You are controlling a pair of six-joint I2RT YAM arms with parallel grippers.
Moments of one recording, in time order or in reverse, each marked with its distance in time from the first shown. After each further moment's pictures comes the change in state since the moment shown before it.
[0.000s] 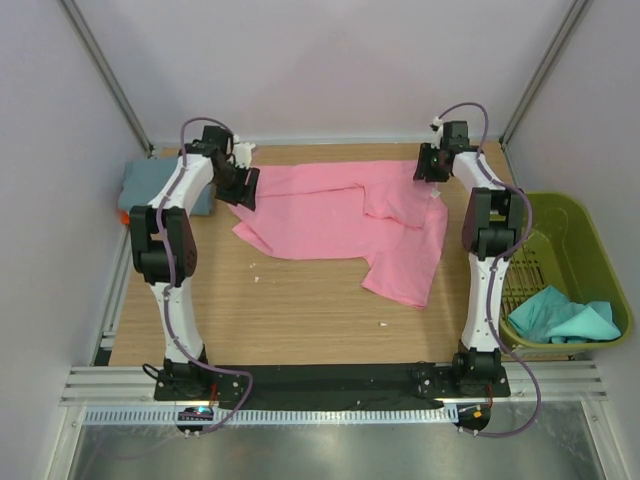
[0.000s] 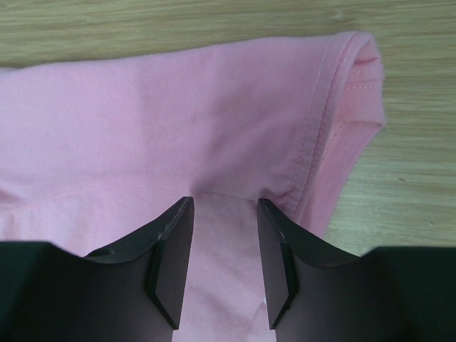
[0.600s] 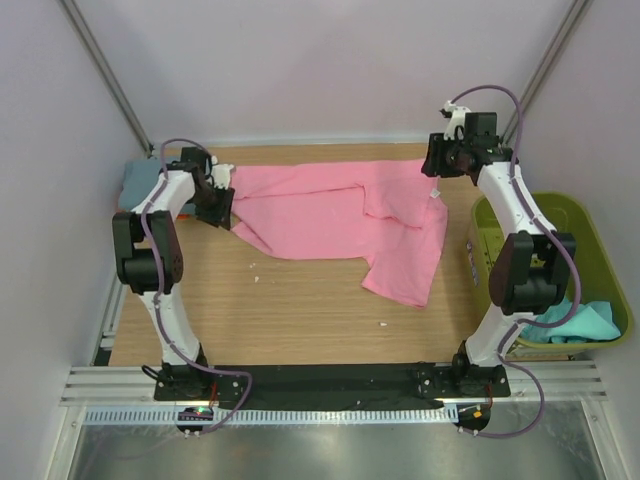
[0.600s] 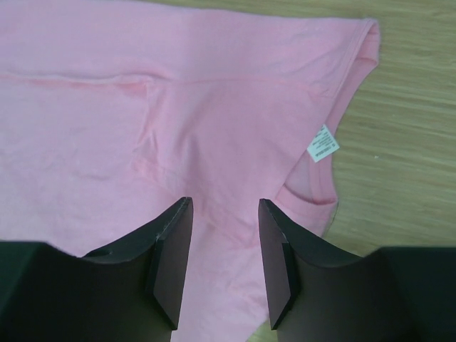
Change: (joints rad) left arm 0.106 -0.126 -0.272 0.066 -0.063 0.061; right arm 0.025 -0.619 -0.422 -0.026 -0.063 -0.117
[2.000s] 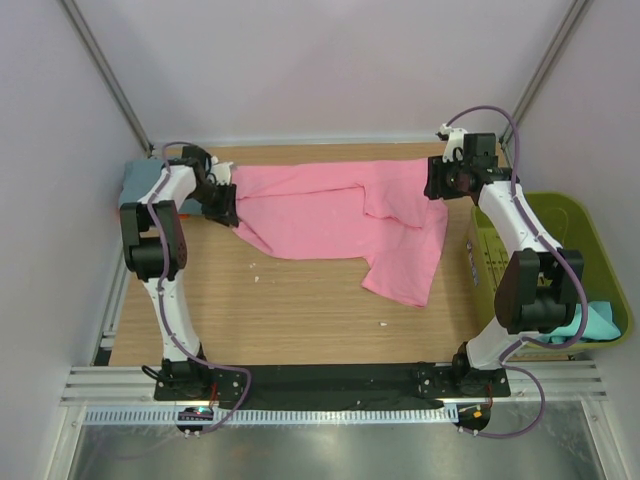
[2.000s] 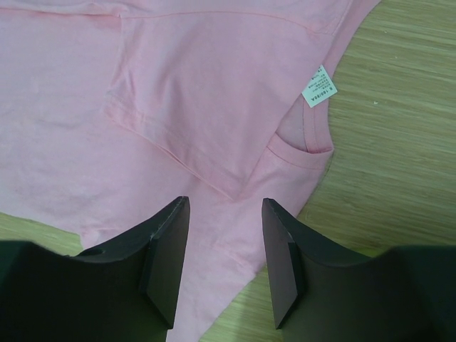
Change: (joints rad) left arm 0.032 0.168 0.143 -0.037 0.173 -0.071; right arm 0.014 -0.163 -0.238 0.002 0.040 -0.079
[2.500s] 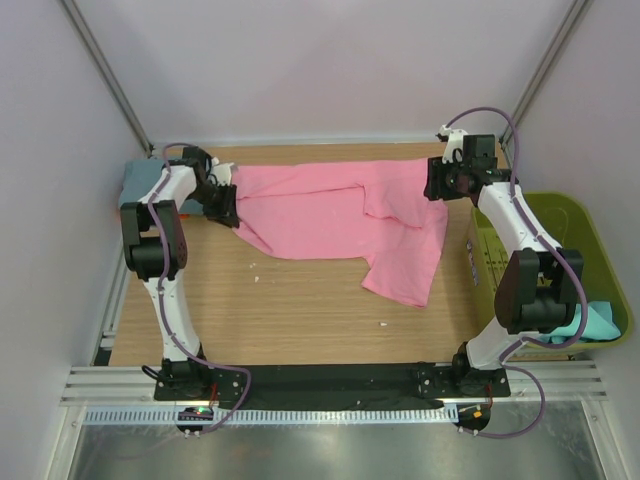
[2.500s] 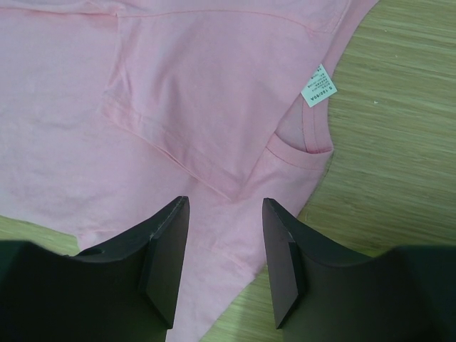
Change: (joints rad) left arm 0.000 0.011 0.000 -0.011 0.026 0.000; right arm 0.000 -0.002 -0.019 0.020 0.005 0.000
